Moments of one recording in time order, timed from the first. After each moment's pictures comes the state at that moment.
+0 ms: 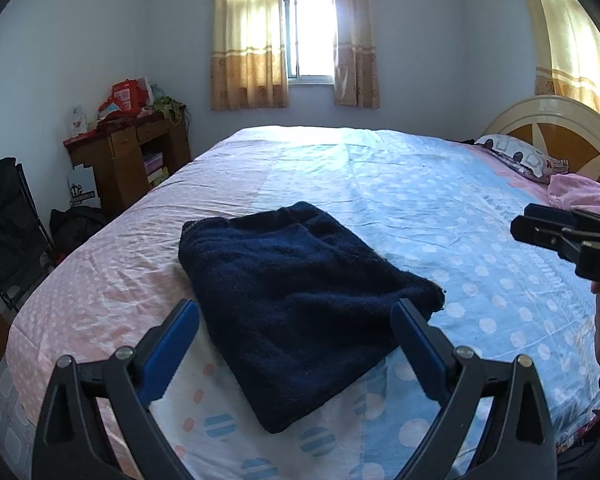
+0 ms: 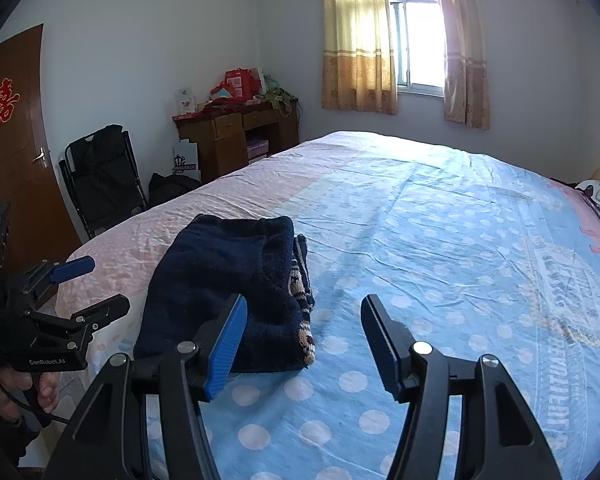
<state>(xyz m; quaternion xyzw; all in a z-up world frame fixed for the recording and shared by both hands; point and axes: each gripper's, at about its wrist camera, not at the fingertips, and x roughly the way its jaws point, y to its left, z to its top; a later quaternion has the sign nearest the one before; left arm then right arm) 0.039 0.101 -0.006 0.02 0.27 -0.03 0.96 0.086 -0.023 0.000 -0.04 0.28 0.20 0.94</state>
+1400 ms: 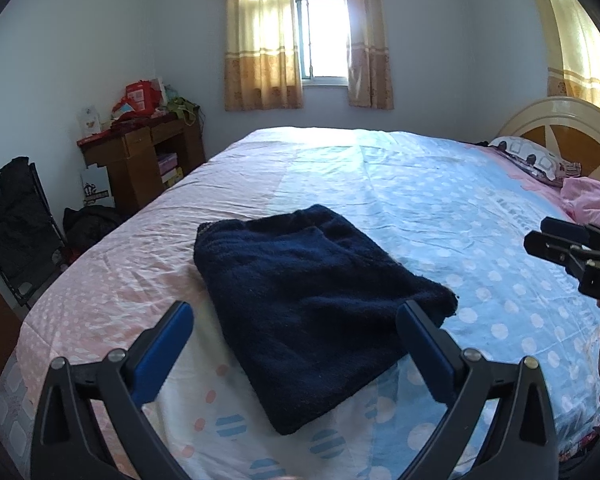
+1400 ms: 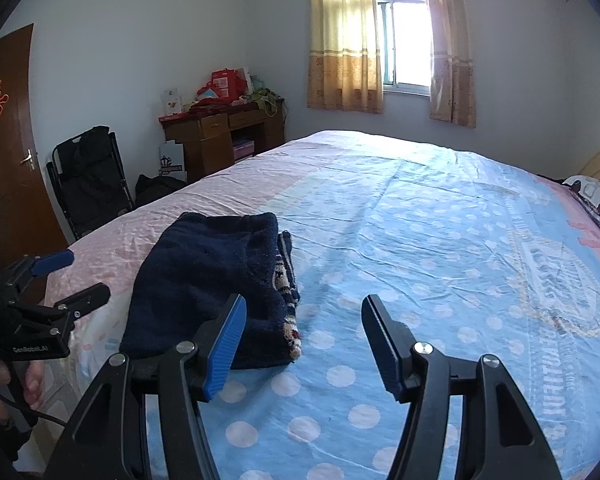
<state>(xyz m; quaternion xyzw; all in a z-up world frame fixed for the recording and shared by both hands) 0.036 0.107 -0.005 0.02 0.27 0.00 0.96 0.085 -0.028 -0.009 -0.05 0.28 0.16 0.95</state>
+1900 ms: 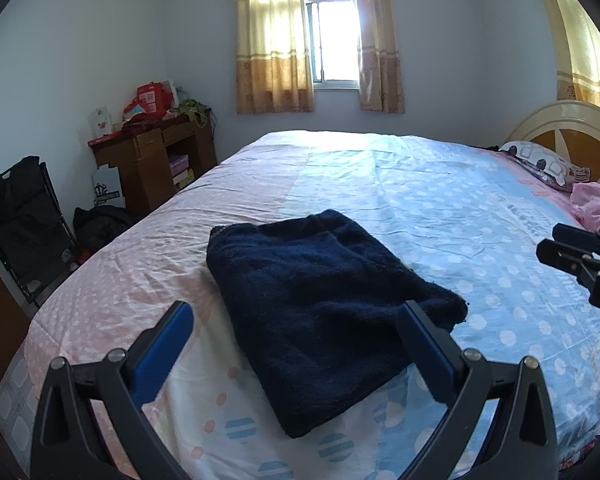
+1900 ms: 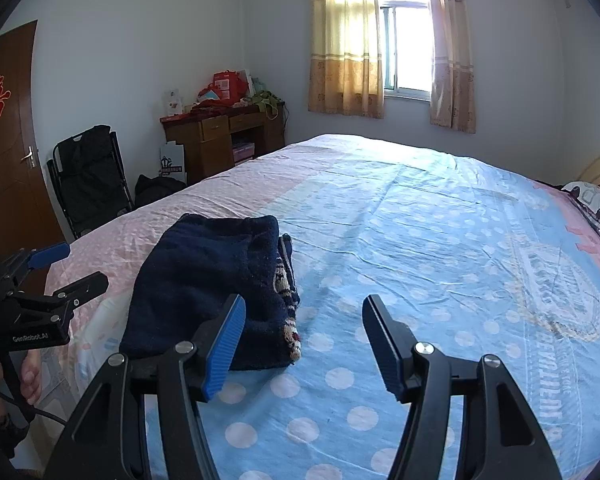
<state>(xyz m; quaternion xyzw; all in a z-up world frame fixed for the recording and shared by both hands) 0.037 0.110 -0.001 0.02 0.26 0.02 0.96 0.083 -0.026 -0.008 -0.05 0.27 0.17 0.95</state>
